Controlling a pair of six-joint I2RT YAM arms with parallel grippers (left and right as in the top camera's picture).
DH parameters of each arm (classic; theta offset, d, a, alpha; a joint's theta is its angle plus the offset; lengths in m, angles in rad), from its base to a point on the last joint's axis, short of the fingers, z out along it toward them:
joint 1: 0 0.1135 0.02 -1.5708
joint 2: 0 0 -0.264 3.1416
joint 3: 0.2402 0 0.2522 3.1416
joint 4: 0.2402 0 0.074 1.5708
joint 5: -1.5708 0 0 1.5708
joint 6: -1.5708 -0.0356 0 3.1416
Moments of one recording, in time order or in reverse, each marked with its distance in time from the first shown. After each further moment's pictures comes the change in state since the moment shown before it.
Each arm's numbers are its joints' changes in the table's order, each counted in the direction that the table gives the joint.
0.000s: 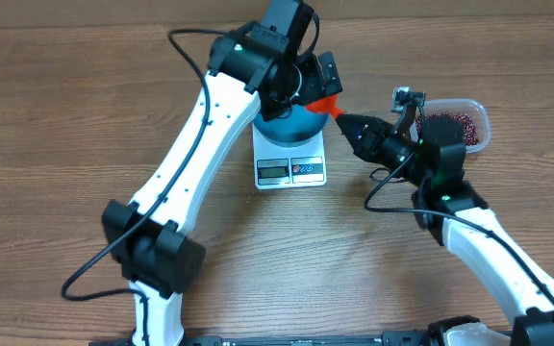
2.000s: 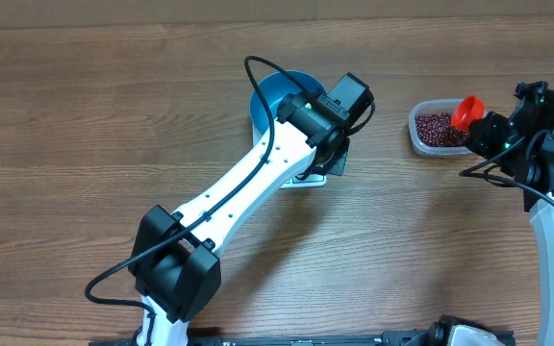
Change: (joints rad) left arm -0.237 -0.026 -0.303 0.031 0.270 -0.269; right arm -0.465 -0.062 0.391 0.966 -0.300 0.492
